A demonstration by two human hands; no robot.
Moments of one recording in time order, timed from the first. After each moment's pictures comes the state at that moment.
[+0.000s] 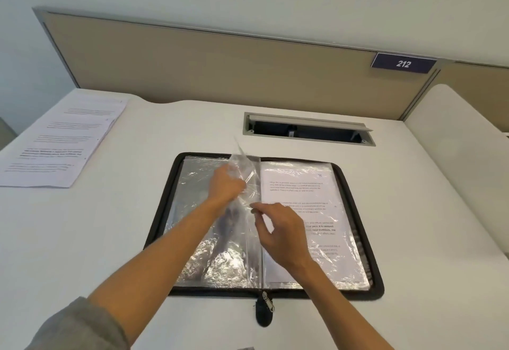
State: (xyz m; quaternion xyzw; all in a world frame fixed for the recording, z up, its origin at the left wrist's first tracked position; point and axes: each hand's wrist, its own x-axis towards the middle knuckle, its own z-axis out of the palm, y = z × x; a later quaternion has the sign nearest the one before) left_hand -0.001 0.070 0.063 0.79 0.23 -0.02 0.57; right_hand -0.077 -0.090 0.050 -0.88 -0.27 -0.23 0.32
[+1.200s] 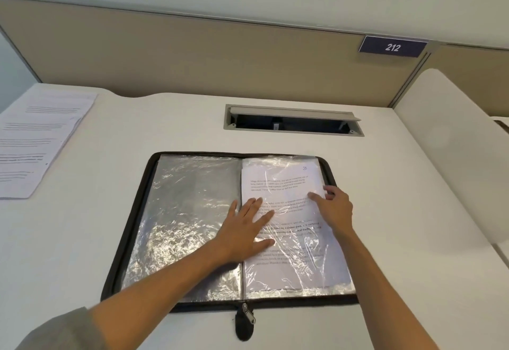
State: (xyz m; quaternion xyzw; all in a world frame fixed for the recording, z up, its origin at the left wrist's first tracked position) left_hand -0.031 0.009 -0.019 0.97 -0.22 -0.12 0.05; right_hand 0.023 -0.223 0.024 -0.86 0.22 0.01 0.46
